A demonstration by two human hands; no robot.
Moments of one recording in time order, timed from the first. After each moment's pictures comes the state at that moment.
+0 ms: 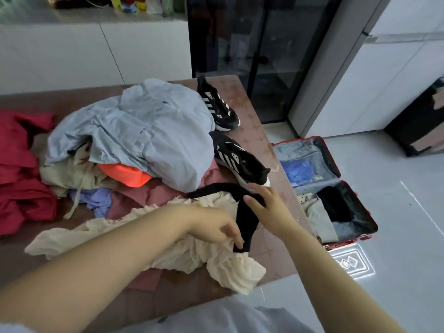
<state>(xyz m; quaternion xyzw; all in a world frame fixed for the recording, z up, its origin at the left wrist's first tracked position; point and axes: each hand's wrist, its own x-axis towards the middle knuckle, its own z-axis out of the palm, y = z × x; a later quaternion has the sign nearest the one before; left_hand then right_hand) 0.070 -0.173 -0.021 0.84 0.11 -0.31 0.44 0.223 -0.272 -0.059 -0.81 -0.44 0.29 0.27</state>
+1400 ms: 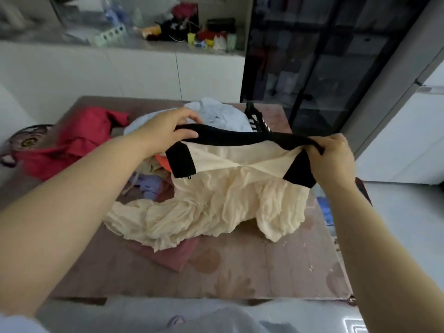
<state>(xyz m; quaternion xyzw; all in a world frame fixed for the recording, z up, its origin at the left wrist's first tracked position) -0.051 -0.095 0.099 0.84 0.43 0.19 0.27 0.241 -0.227 0.068 -0.80 -0.48 0.02 0.35</state>
